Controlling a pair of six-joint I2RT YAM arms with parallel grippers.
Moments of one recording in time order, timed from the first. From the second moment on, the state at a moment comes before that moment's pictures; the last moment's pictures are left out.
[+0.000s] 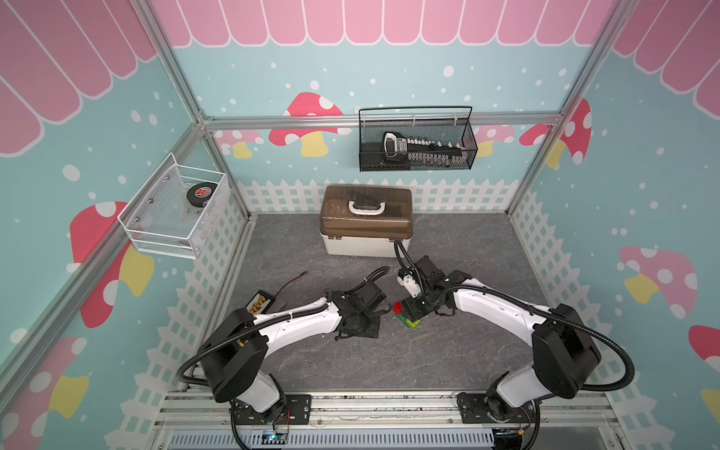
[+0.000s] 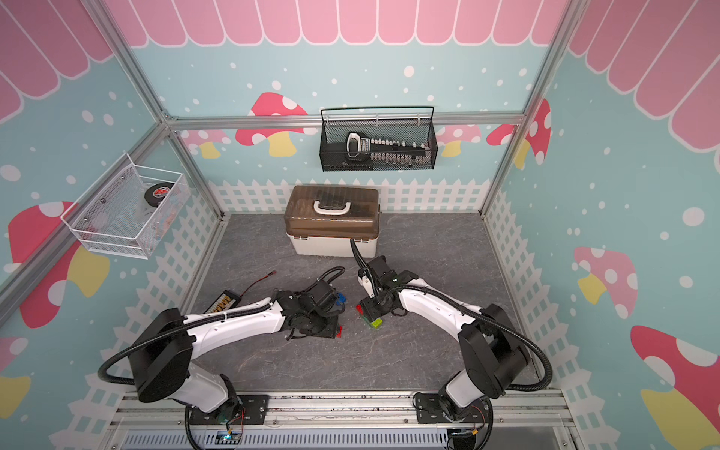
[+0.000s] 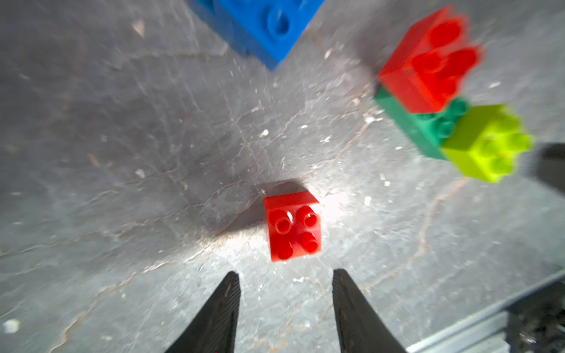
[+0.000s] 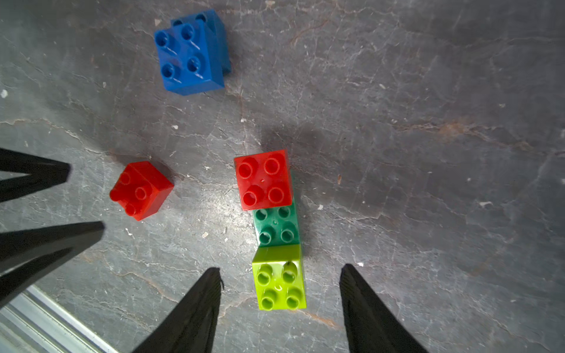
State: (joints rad) left arm -0.87 1.52 0.95 -0.63 0.04 -0.70; right arm 0.65 1.55 1.03 -0.70 -0.10 0.10
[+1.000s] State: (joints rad) left arm -0.78 1.51 0.77 -0.52 0.03 -0.74; right arm 0.69 1.76 1.08 -0.69 -0.09 0.04
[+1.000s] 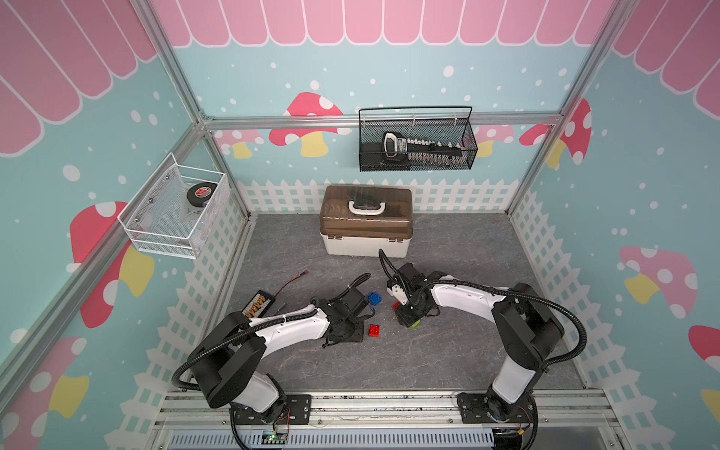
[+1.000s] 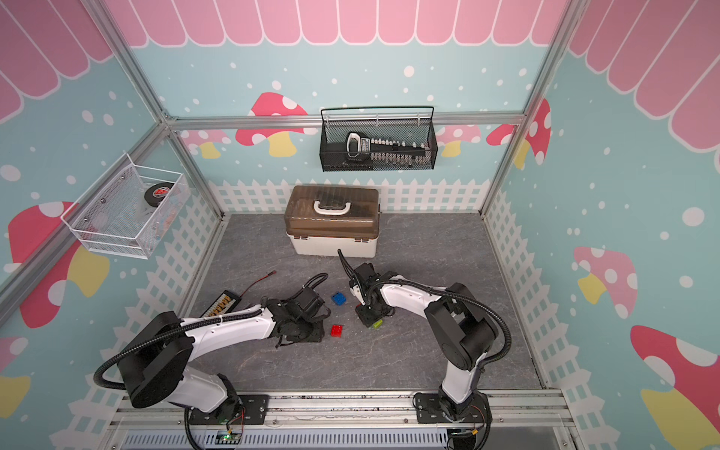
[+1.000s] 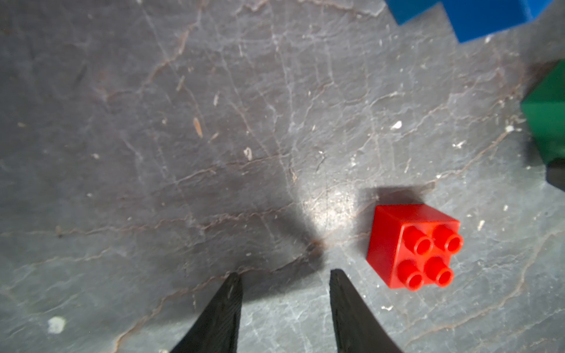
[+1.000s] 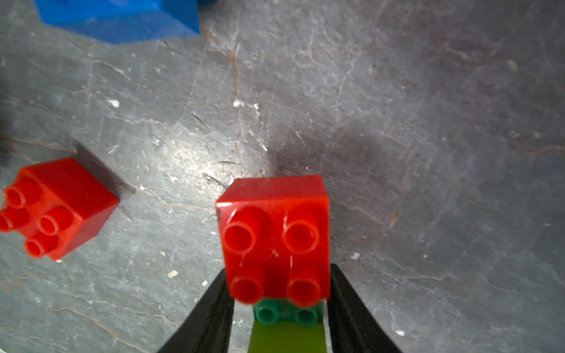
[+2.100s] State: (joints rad) left arm -0.68 1.30 0.61 -0.49 0.03 -0.77; right arm 0.77 1.64 1.14 -0.70 -0.13 -0.09
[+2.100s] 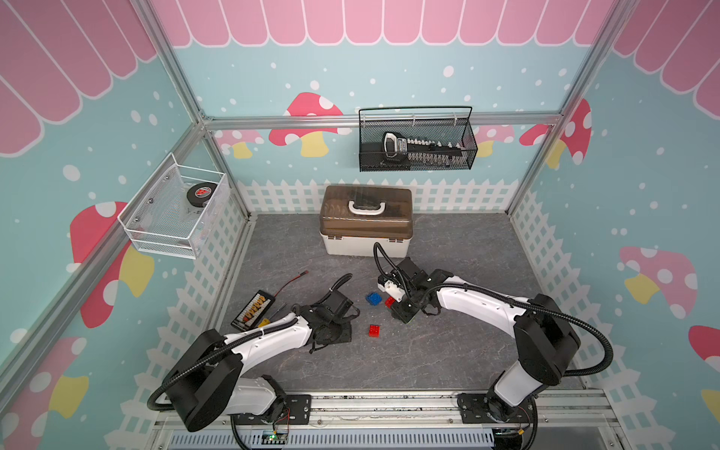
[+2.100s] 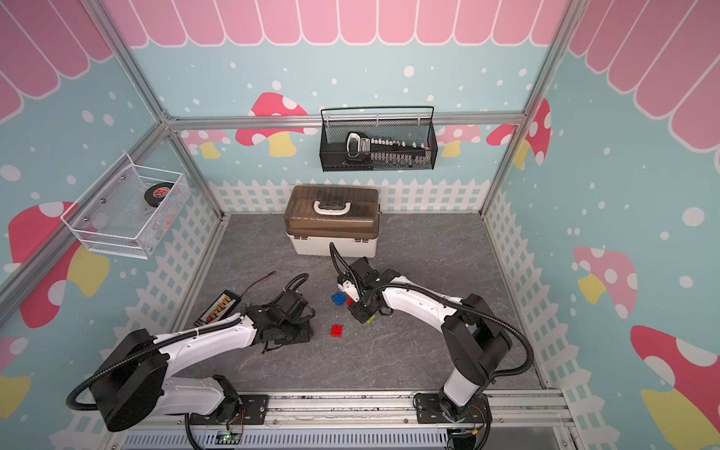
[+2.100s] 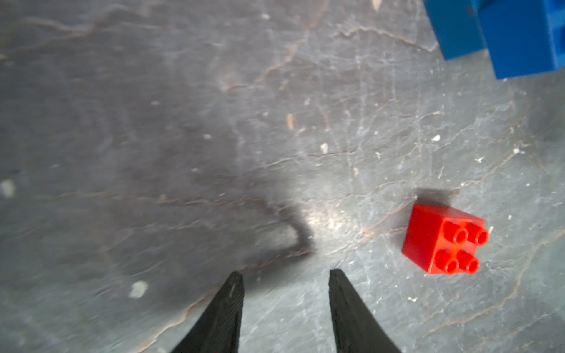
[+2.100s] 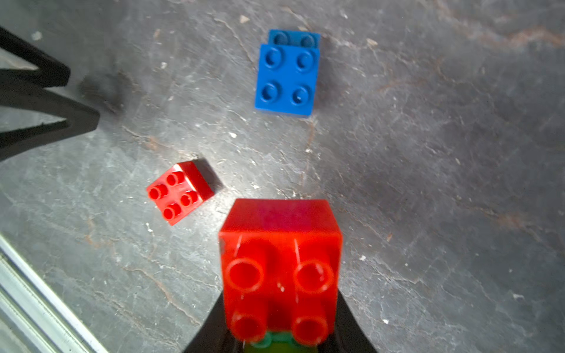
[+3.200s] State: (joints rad) left arm -0.56 1.12 0.46 -0.45 0.10 -0.83; right arm 0.91 1.85 1.31 -0.75 -0.20 -0.55
